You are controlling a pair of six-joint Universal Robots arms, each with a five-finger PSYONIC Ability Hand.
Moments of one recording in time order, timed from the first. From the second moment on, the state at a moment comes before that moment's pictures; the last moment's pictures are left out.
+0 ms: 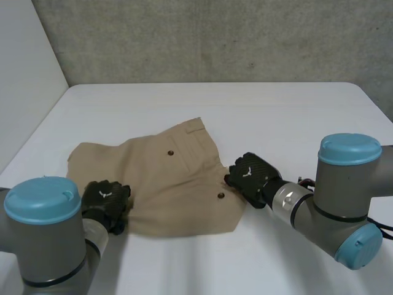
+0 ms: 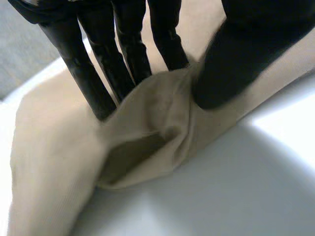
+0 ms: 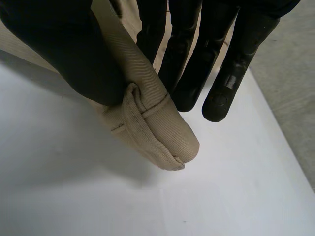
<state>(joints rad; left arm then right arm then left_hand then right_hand) 4.19 -1.90 -1.91 3.38 -1.83 3.43 2.02 -1.02 1.56 -0.12 1.19 2.29 1.06 1.09 1.07 1.08 0.89 0.93 1.18 1.18 1.19 0.97</state>
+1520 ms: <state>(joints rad) 4.25 -1.79 -1.66 3.16 -1.77 3.46 2.06 -1.03 1.22 0.32 1.42 2.63 0.42 0.42 0.42 0.43 0.25 0.24 0.28 0.28 0.28 0.11</state>
